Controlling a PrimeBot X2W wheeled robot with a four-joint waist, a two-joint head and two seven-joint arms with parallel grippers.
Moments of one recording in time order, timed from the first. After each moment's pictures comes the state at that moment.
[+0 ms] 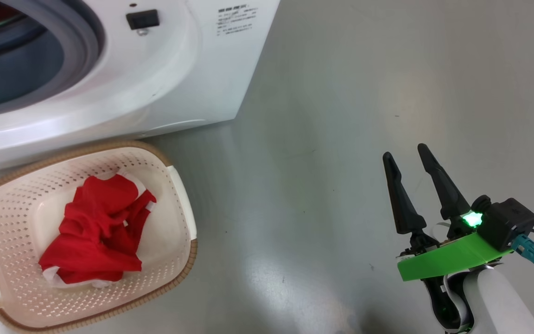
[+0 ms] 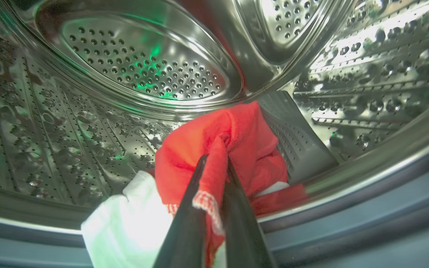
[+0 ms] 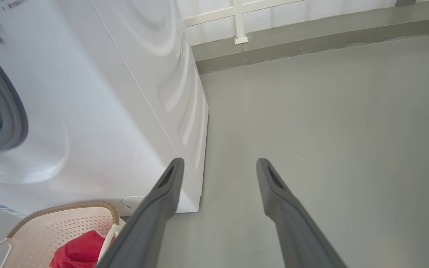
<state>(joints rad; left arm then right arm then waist) -1.12 0.41 -0.05 1.04 0.05 0.05 -0.26 -0.22 -0.05 0.12 0.13 0.41 0.12 -0.26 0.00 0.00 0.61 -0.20</state>
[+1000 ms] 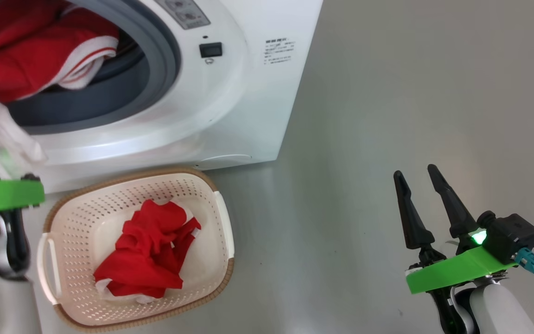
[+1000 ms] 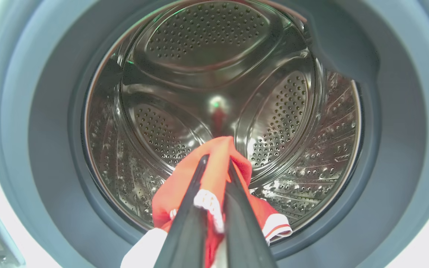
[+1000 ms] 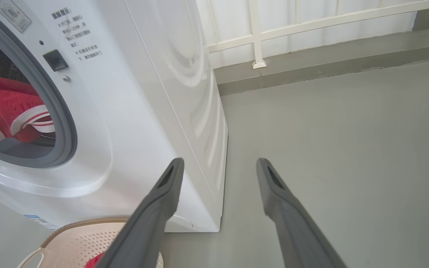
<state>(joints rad) -0.58 0.10 0.31 0.26 -0.12 -0.12 -0.26 -0.16 -0.05 0.08 0.17 0.40 0.12 -0.26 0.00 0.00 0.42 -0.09</state>
